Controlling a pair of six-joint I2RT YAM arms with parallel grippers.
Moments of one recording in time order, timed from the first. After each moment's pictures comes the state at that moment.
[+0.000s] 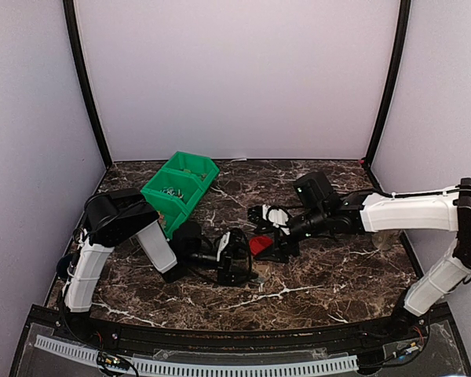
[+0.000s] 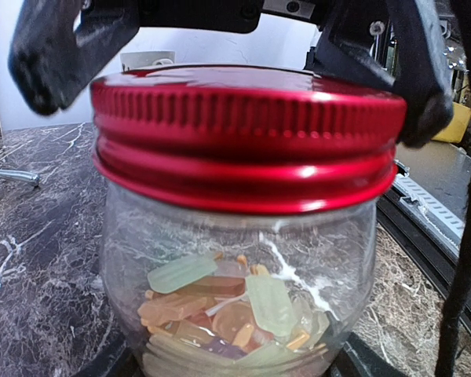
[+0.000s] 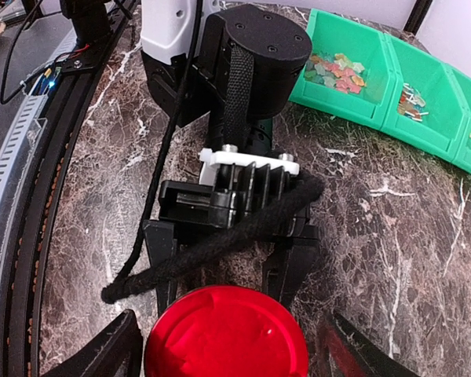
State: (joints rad) left arm -0.84 2.31 0.87 1.32 0.87 0.02; right arm 0.83 1.51 0.92 -0.15 -0.54 -0.52
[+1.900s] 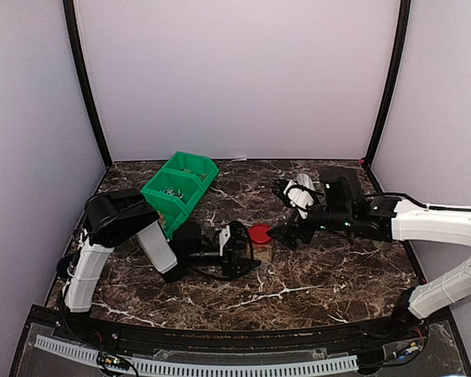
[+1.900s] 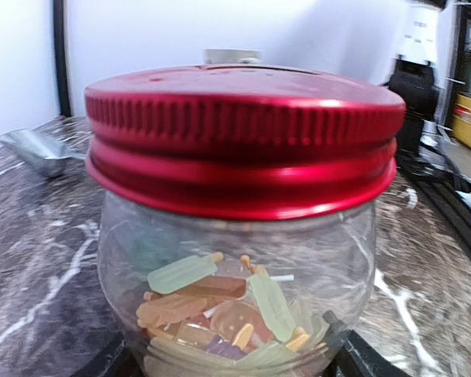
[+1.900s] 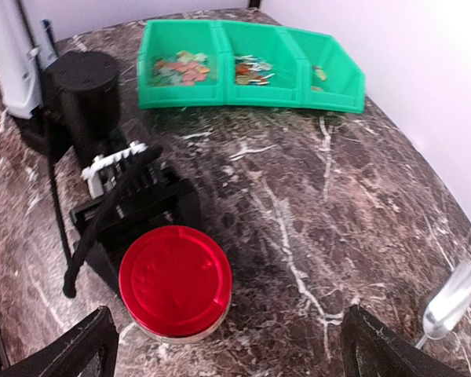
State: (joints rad) left arm -0.85 2.31 0.87 1.33 0.60 0.03; right arm 0.84 1.28 0.84 -0.10 -0.09 -0.23
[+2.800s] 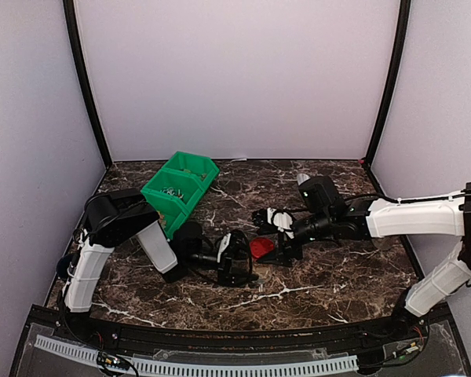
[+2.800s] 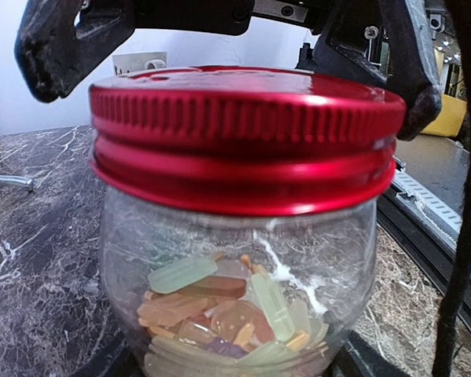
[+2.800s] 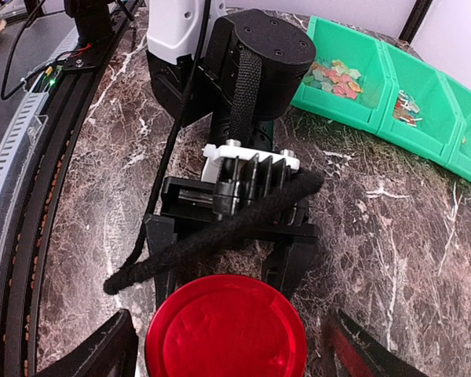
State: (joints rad) left arm -0.85 2.31 0.87 1.31 0.88 0.04; right arm 0.84 1.46 0.86 -0.10 -0.53 -0.52
